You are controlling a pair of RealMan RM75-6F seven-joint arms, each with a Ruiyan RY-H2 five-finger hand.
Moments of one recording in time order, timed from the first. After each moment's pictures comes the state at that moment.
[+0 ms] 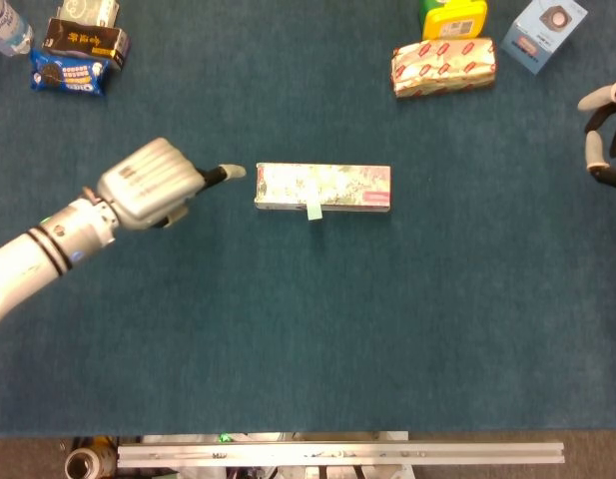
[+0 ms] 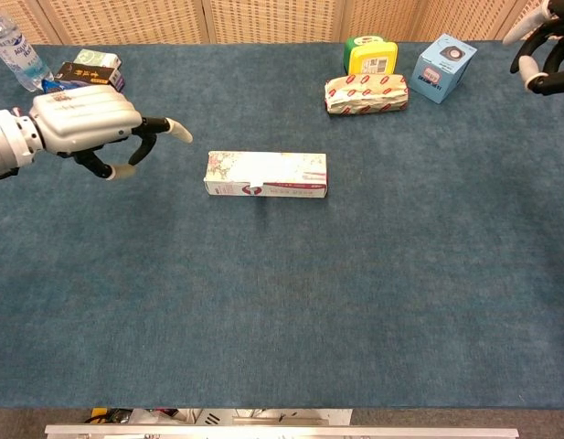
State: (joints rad) left arm -0.77 -1.28 0.01 -1.29 1.84 0.90 -0.23; right arm 0.46 -1.20 0.20 -1.91 -0.98 1.31 -0.09
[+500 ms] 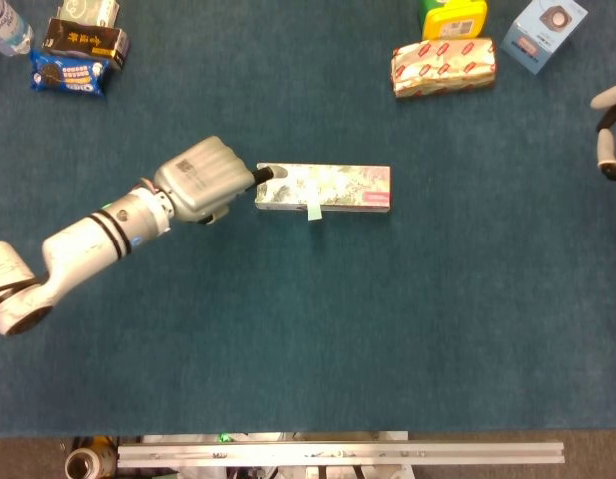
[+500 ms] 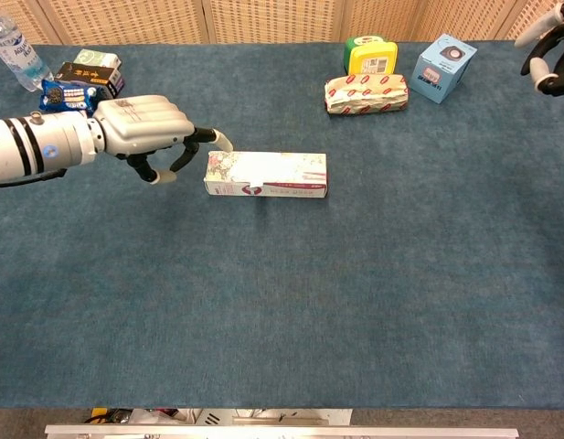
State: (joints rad) left arm -0.90 -1.36 -0.02 -1.32 1.70 0.71 -0.13; right arm 0.43 -1.20 0.23 -1.88 -0.97 1.28 -0.07
